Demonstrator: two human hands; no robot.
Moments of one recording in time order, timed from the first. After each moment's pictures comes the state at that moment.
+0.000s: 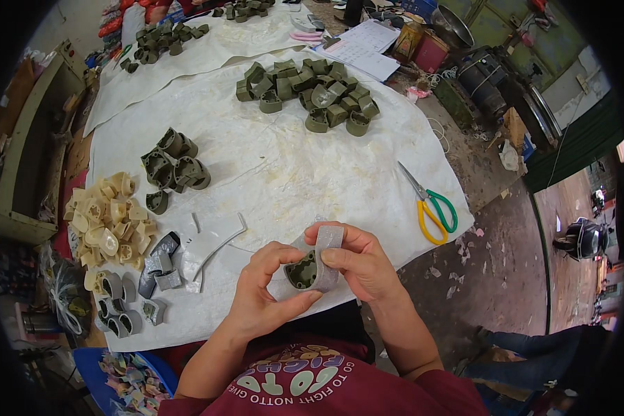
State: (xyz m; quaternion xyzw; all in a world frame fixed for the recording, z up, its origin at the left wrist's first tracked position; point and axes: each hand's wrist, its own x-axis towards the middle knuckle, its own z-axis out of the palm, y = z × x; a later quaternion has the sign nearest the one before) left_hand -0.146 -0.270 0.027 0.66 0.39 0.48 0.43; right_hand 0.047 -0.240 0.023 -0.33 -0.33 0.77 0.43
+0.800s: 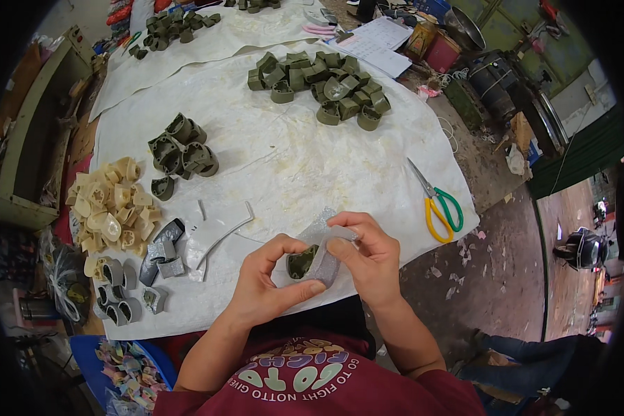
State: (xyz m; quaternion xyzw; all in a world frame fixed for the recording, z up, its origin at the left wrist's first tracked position) left_hand -0.153 -0.276 0.026 0.54 0.40 0.48 0.57; right_hand 0.028 -0.252 0.033 -0.42 -0.54 0.50 0.53
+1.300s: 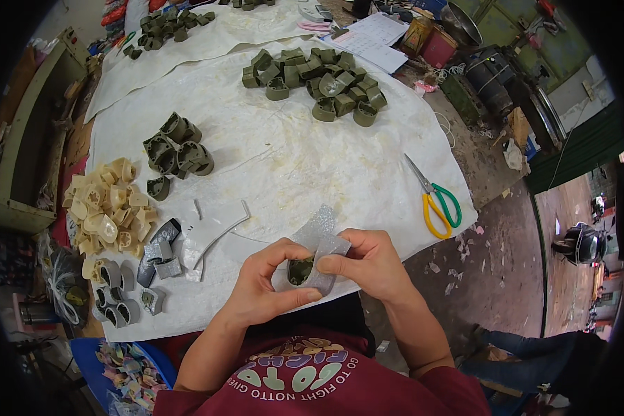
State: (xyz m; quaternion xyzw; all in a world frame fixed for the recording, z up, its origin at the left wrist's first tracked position) left_hand -0.157 -0.275 0.020 0.58 0.35 0.46 0.58; right_hand 0.046 -0.250 0.038 -0.41 -0.47 0.69 0.35
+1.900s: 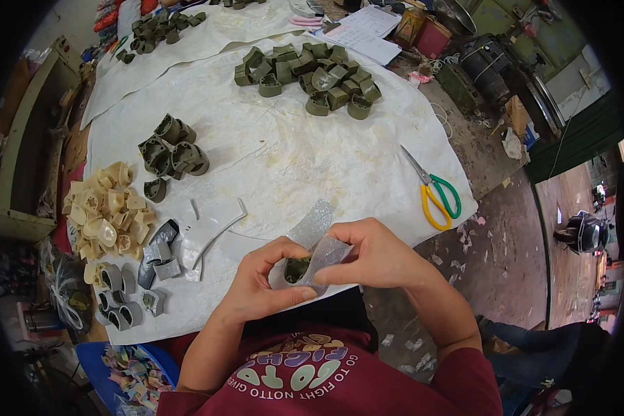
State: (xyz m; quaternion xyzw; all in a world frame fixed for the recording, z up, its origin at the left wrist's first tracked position) left_hand -0.158 -0.275 0.017 0.59 0.34 0.43 0.59; right_hand 0.055 -0.232 0.071 -0.41 -0.58 0.68 0.19
